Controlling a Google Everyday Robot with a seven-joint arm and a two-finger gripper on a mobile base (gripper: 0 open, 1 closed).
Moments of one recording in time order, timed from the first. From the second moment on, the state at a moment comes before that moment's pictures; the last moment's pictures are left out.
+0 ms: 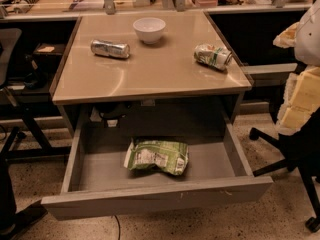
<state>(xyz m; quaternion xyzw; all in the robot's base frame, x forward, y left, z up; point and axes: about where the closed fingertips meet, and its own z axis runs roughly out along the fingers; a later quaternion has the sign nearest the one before) 0.438 -0.217 0.977 -0.60 0.78 -0.04 0.16</state>
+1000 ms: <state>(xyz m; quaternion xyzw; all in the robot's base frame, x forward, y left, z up) 0.438 -0.154 0.917 -0.63 0.76 -0.01 0.14</state>
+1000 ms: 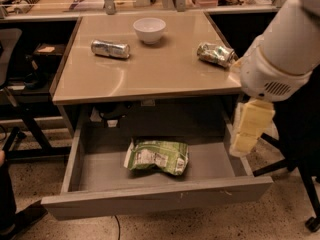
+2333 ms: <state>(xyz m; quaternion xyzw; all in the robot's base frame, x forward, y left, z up) 0.443 -0.100 0.823 -0.62 0.77 0.05 0.12</state>
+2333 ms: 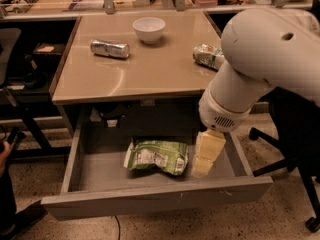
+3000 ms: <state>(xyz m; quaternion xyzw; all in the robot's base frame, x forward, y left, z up) 0.475 -0.047 0.768 -0.62 0.77 0.09 0.12</state>
